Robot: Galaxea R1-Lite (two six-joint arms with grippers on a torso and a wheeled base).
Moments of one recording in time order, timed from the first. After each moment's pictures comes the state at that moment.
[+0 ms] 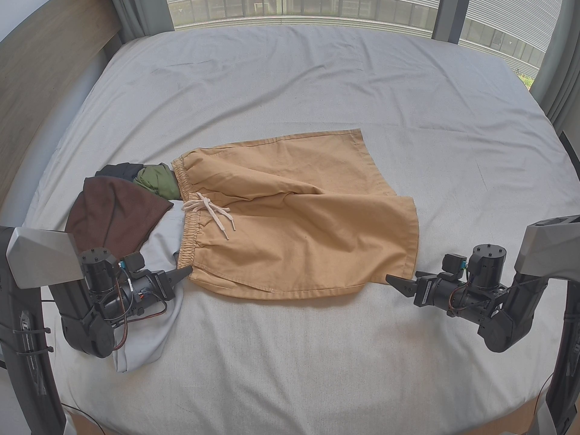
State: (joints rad) left arm -0.02 2.32 -0.54 -1.54 -0.60 -0.42; right arm 0.22 2.23 -0.50 -1.39 0.30 0.28
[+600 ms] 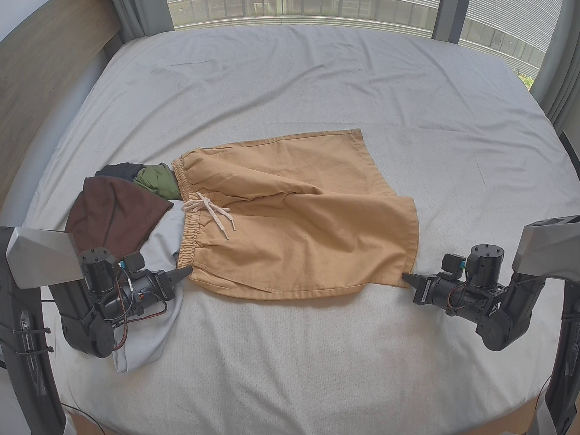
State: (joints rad) left arm -0.02 2.32 -0.54 -1.54 -0.60 -0.42; right arm 0.21 2.25 -0.52 -1.38 0.28 0.30
